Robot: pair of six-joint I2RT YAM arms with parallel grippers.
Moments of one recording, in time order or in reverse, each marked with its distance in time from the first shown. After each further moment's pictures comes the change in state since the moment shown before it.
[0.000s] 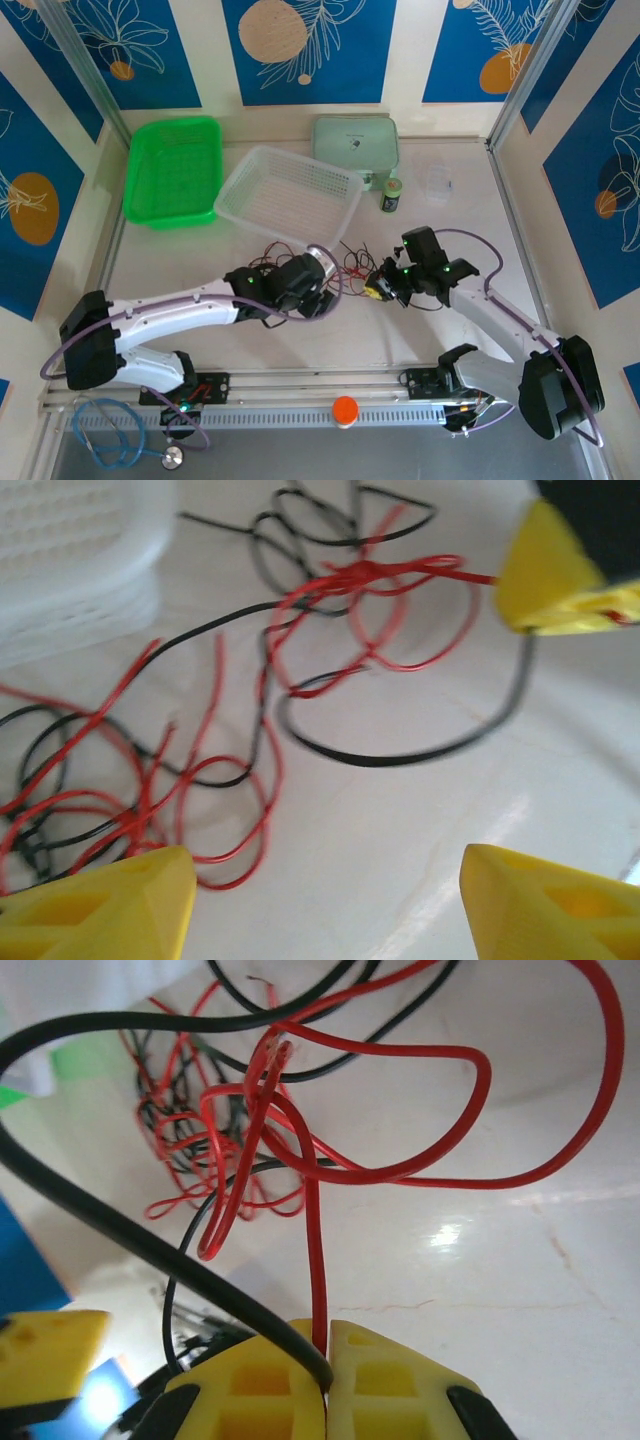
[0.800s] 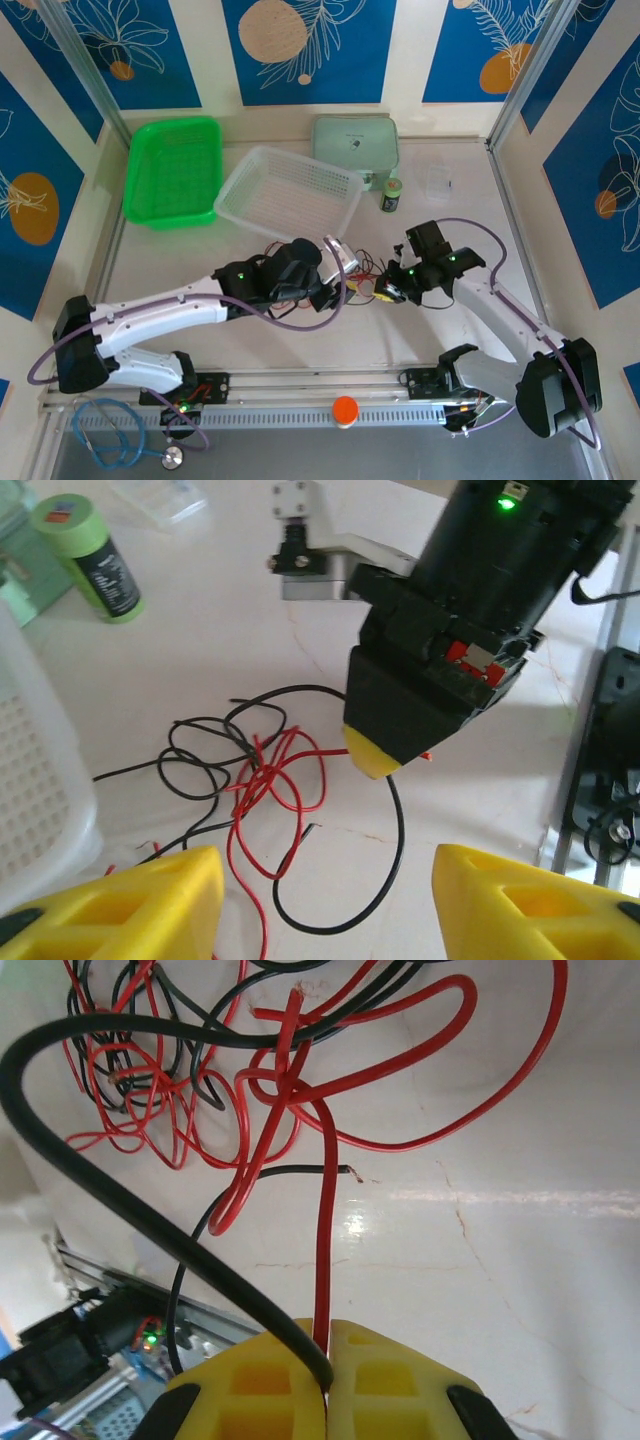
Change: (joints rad) left arm 0.017 -0.043 0.095 0.139 0.167 0.286; right arm 0.006 0.013 0.108 -0.272 0.067 -0.369
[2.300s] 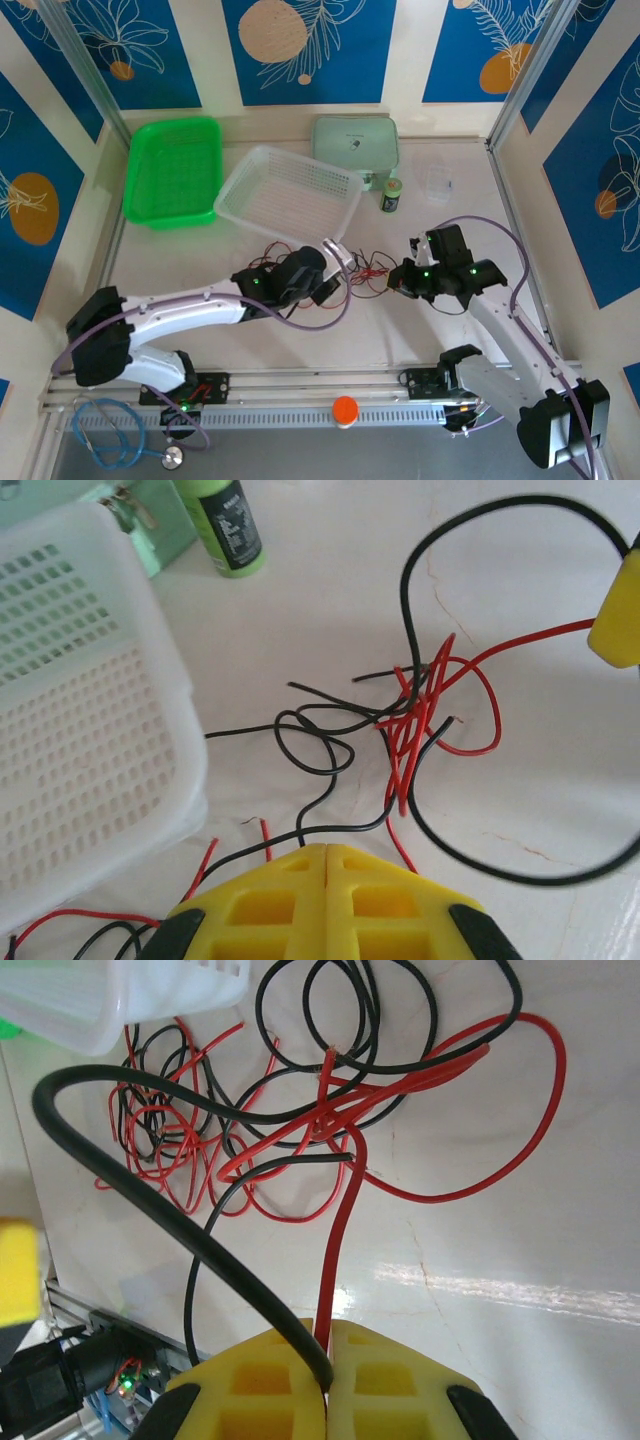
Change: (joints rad) left arm 0.036 0.060 -0.159 0.210 -0.232 0.027; right arm -0.119 -0.168 -0.023 -0.014 0.043 -0.088
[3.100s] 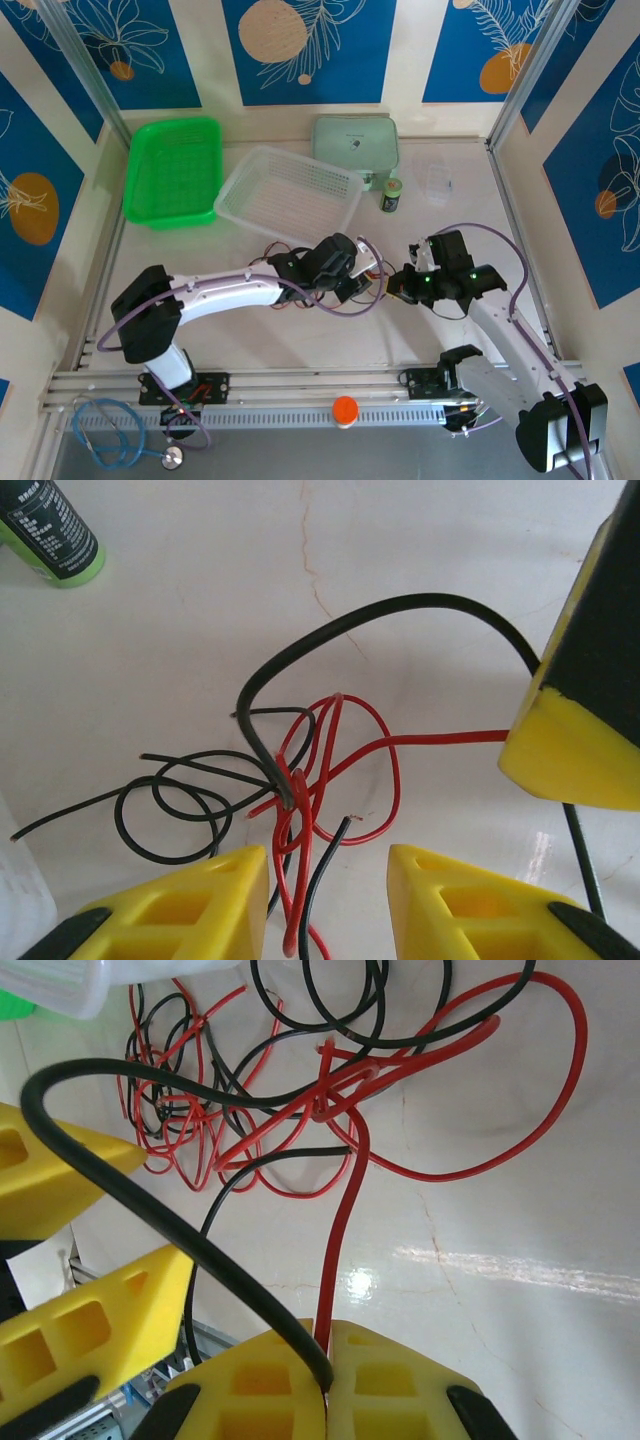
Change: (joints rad) left arm 0.018 0.280 0.241 -0.067 0.242 0.046; right arm -0.010 -0.022 -0.055 0.010 -0.072 0.000
